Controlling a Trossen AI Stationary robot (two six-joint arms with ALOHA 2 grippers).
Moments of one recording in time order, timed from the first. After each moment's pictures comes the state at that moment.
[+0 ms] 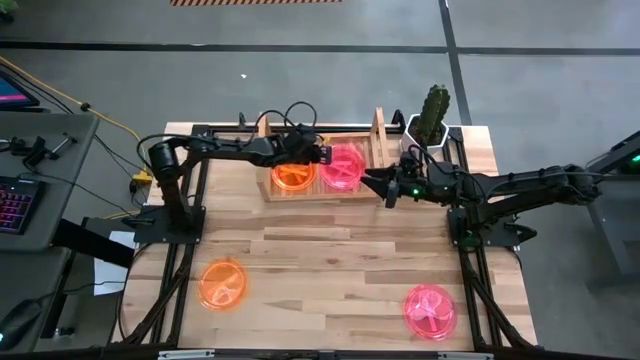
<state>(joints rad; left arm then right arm) 0.42 1.84 1.14 -0.03 -0.16 -0.85 0.01 0.98 0.67 0.21 0.30 0.70</state>
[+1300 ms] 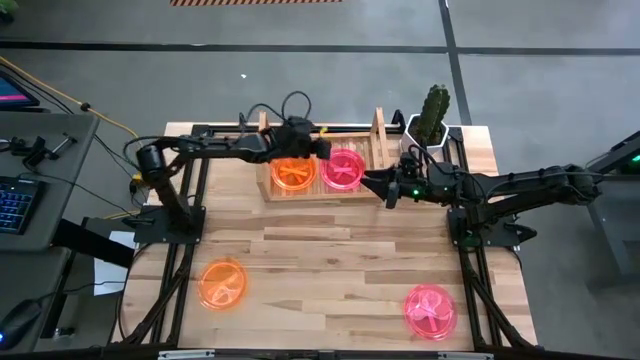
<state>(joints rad) 0.43 1.75 1.14 0.02 -0.07 -0.79 0.01 0.98 0.67 0.21 0.28 0.73</state>
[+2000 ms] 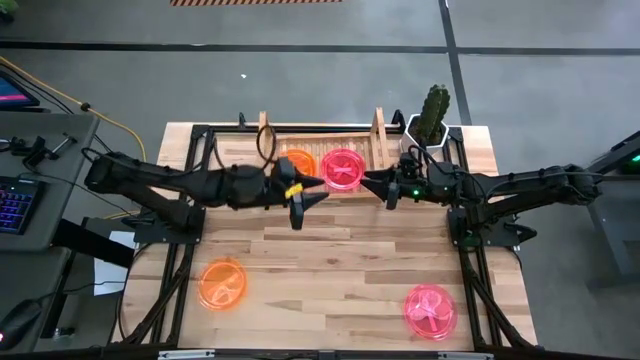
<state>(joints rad) -0.13 1.33 1.14 0.02 -0.34 -0.36 0.01 0.98 0.67 0.21 0.26 0.72</state>
